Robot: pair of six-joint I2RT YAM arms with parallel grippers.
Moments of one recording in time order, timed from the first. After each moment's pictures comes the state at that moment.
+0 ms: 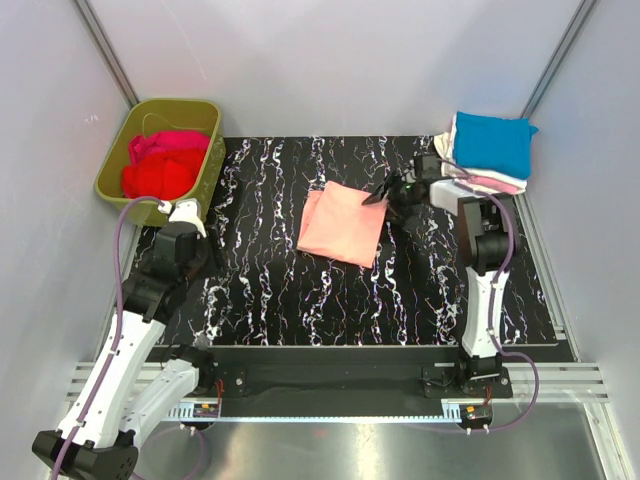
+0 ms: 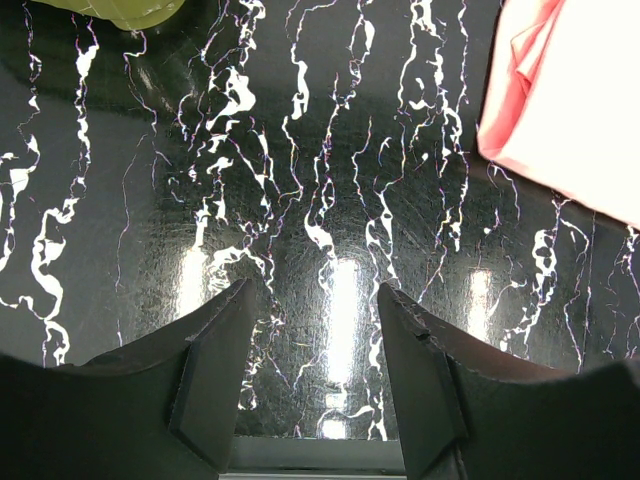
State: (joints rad) left arm -0.29 0.74 0.88 -0.81 -0.20 -0.36; right arm 0.13 2.21 1.52 -0.28 -0.62 0.79
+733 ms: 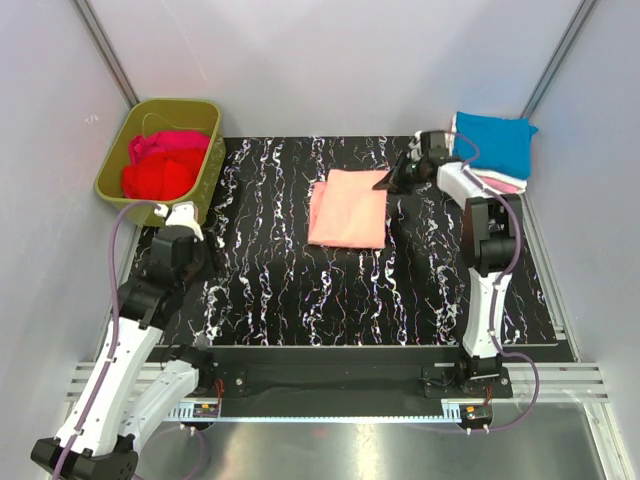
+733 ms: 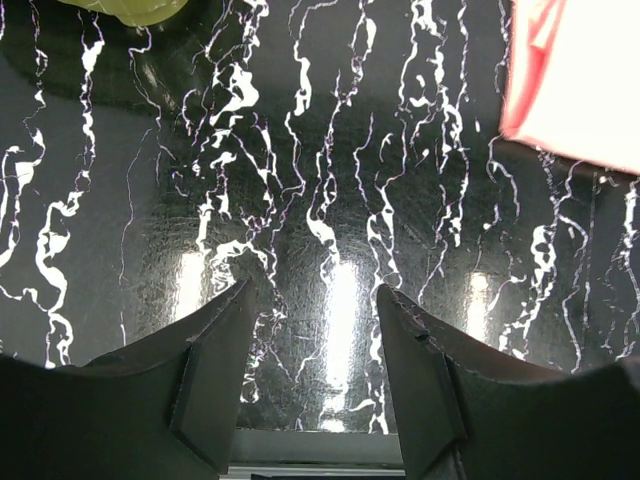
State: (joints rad) left arm -0.29 0.71 0.88 -0.84 -0.20 -0.36; right arm 0.13 2.20 1.70 -0.37 -0.58 0.67
